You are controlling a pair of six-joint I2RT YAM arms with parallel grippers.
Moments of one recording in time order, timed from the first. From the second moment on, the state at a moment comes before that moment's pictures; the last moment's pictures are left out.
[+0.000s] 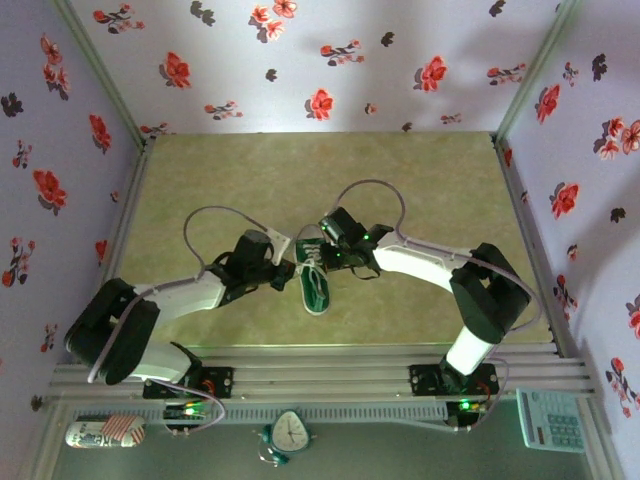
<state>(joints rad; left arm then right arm) -0.66 1.39 0.56 0.09 0.17 -0.18 0.81 1.67 1.07 -0.45 0.04 0.53</state>
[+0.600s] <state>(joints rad) -0.61 1.03 0.45 0.19 0.18 -0.18 0.76 1.26 0.81 -0.19 0.22 0.48</state>
